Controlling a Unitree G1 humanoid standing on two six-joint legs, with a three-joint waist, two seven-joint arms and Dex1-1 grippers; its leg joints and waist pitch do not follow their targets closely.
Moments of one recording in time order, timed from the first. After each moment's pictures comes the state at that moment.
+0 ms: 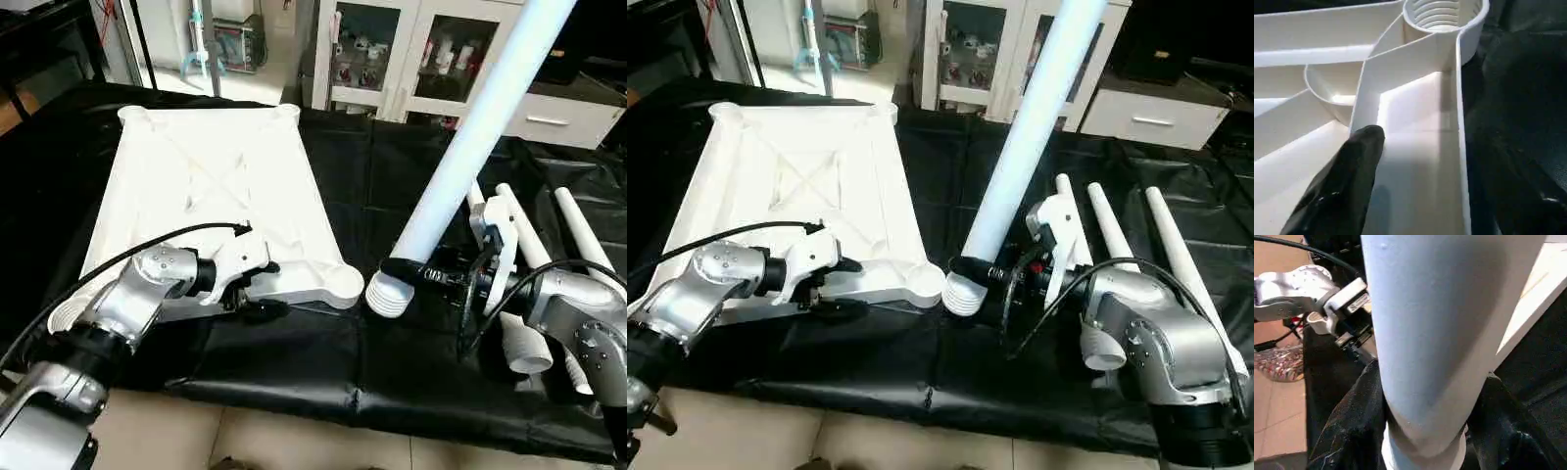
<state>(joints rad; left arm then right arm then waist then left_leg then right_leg) -0.61 0.56 -0.41 0.55 -0.06 0.04 -1.09 -0.27 -0.54 -0.03 -0.16 0.58 0.70 0.90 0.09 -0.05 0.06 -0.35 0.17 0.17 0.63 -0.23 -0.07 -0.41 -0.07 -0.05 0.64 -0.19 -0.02</state>
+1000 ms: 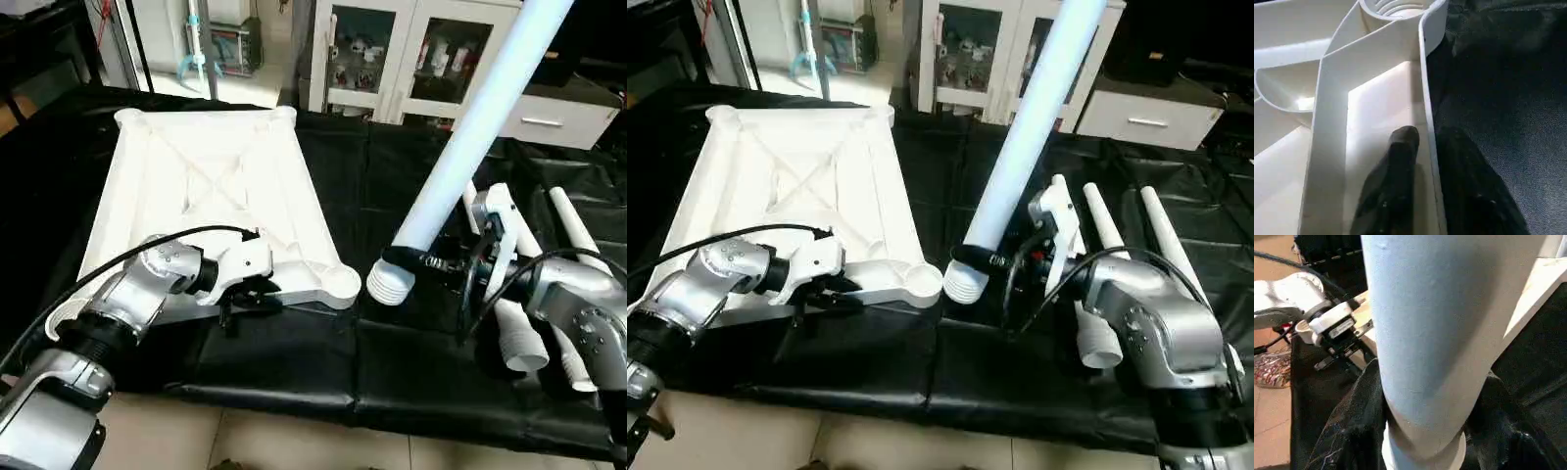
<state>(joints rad) -0.64 0.54 -0.42 0.58 0.03 0.01 -1.19 -0.36 -0.52 -0.03 -0.07 0.56 0.67 0.89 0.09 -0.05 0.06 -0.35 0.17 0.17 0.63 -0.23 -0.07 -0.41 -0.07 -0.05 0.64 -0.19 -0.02</state>
